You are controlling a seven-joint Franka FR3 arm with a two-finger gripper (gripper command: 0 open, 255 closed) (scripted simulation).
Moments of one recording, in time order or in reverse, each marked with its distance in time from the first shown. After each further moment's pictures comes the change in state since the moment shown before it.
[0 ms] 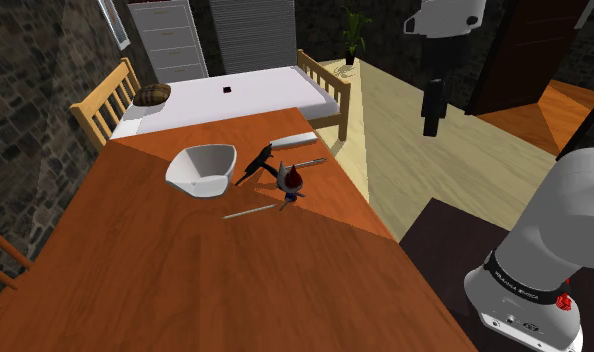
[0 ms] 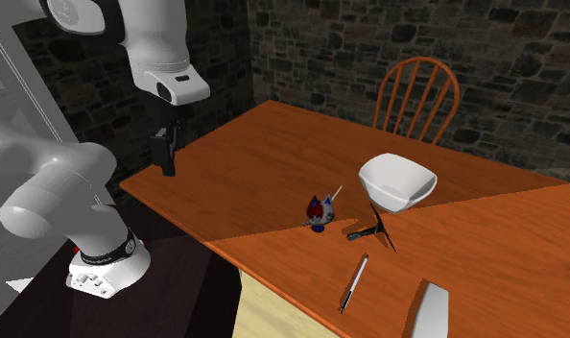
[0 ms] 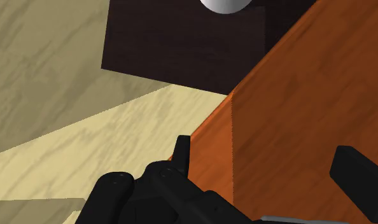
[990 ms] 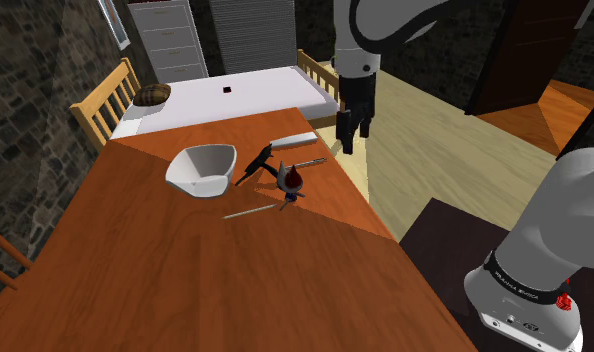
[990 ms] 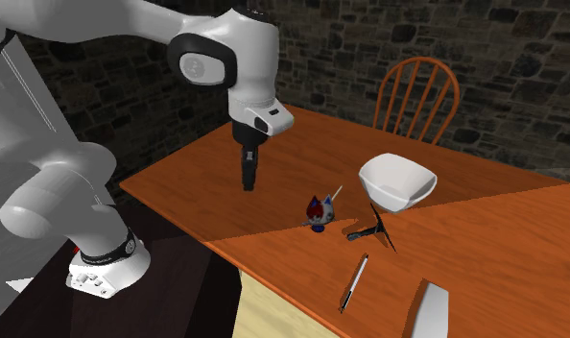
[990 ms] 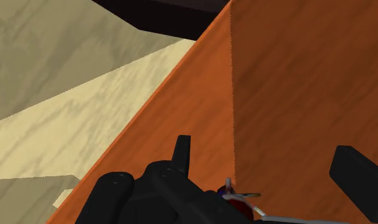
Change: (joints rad) arm 0.010 0.441 0.081 0.119 0.043 0.369 0.083
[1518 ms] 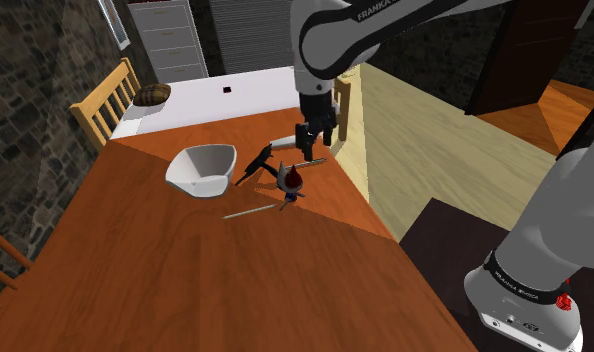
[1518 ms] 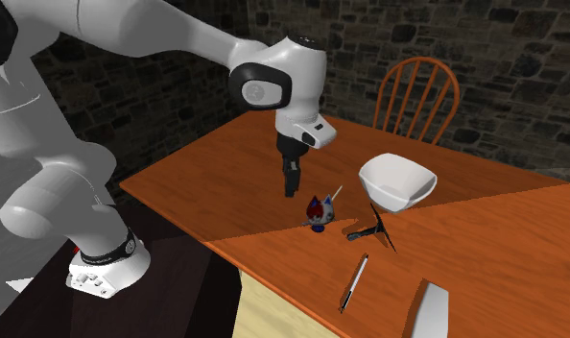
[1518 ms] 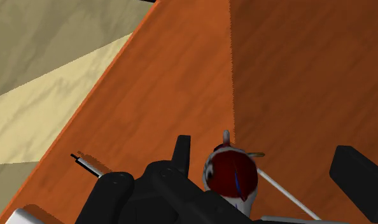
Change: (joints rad) arm 0.007 0.303 0.038 0.185 -0.019 0.147 0.063
